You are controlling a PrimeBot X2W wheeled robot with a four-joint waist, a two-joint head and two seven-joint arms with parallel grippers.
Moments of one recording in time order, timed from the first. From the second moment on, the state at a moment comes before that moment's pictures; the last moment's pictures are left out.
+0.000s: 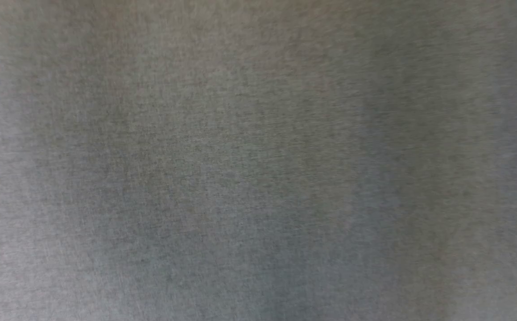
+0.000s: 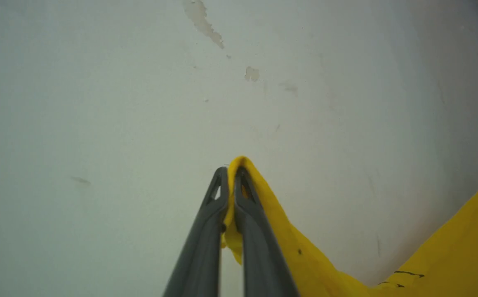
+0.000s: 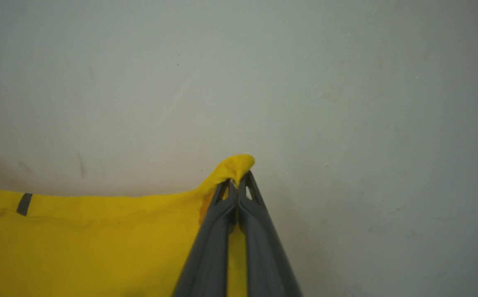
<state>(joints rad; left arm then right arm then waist) -1.93 0.53 -0.53 0.42 -0.39 -0.12 -0.03 -1.65 -0.12 -0.16 0.60 0.14 0.13 0.24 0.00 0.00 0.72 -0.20</state>
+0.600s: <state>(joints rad) -1.41 0.64 -0.61 0.03 -0.81 -0.12 -0.08 -1.13 -0.43 0.02 0.08 0.55 0.13 0.36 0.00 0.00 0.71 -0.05</state>
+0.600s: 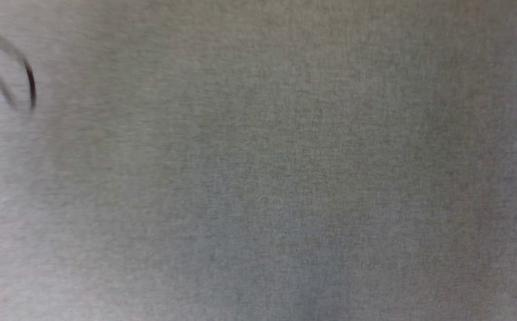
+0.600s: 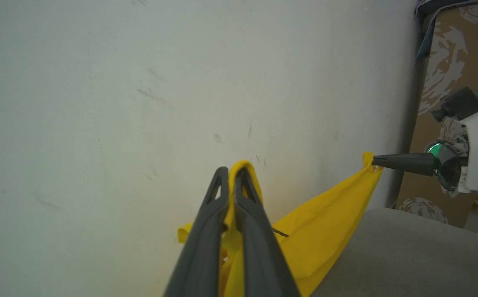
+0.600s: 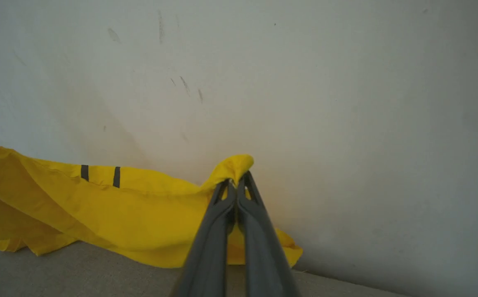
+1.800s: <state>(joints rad) -0.12 0.85 -1.02 -0.32 -1.09 0.29 0.04 0.27 -0.40 -0.15 -0.11 0.64 0.13 0.56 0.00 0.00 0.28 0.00</state>
